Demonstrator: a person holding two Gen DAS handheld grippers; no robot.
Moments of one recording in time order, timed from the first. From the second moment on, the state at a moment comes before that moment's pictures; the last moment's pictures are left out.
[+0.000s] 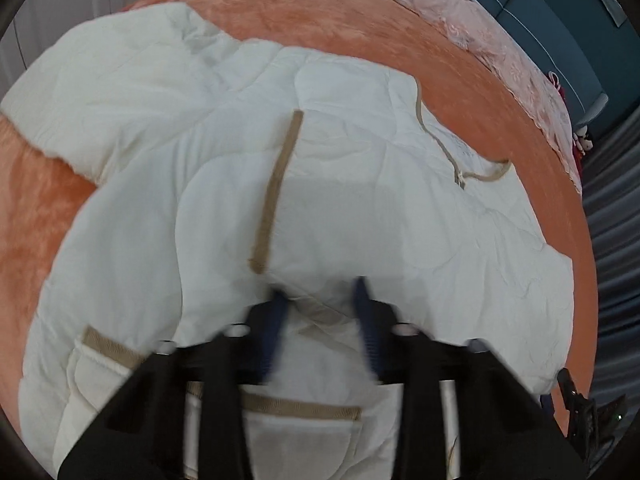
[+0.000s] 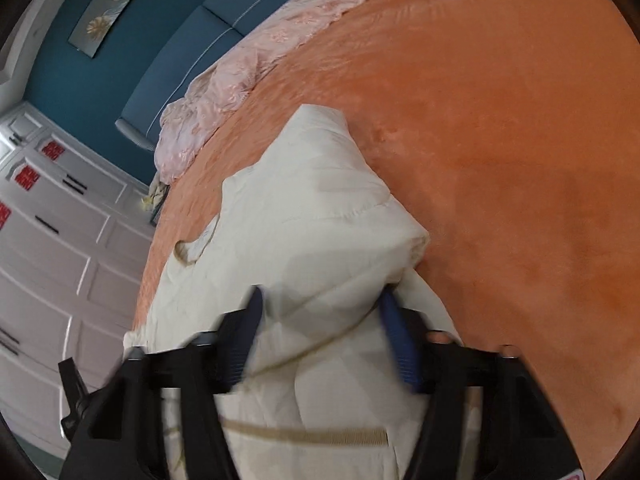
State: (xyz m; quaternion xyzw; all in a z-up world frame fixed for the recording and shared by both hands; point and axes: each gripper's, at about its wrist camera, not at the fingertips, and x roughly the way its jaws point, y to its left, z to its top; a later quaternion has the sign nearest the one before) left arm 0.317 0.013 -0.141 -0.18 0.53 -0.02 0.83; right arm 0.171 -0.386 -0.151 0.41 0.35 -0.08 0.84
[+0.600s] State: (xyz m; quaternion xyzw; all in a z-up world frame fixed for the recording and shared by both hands) left arm 0.314 0.019 -0.161 -0.04 0.47 0.04 0.88; right arm 0.202 -0.342 -0.144 0.23 0.40 -0.08 0.88
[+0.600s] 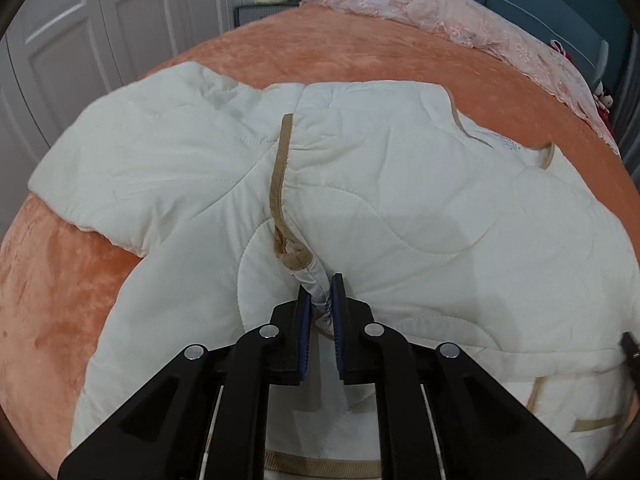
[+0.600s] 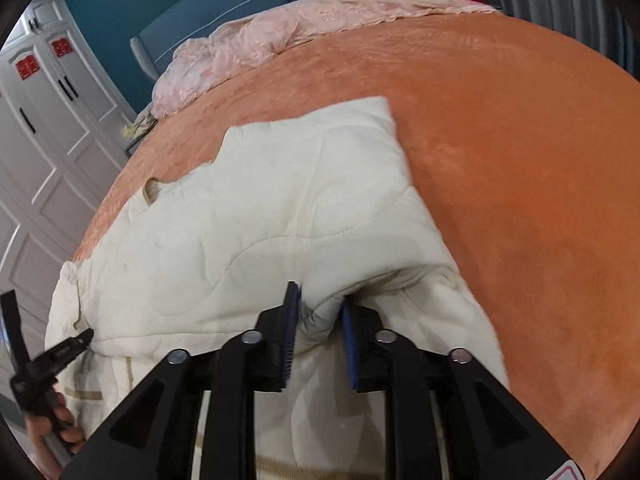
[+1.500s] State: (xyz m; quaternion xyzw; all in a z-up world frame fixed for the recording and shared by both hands) left arm 0.295 0.025 -0.162 -0.05 0.42 0.04 0.91; right arm 0.234 -0.186 -0.160 0.06 0.41 -0.02 0.91
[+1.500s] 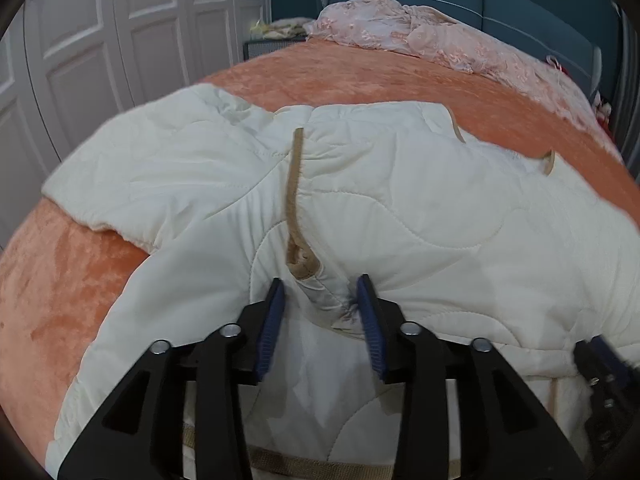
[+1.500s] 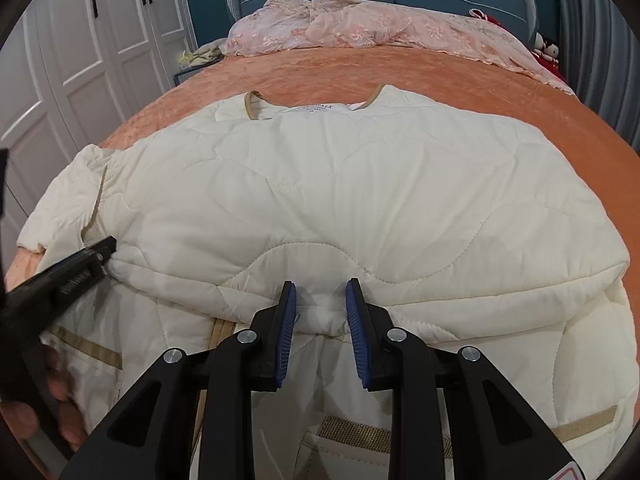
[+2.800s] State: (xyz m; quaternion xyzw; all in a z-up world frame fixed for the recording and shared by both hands) left arm 0.267 -0.027 0.043 -0.07 0.33 -0.20 0.92; right arm 0.069 -0.121 -0.136 0.10 0.40 0.06 0.91
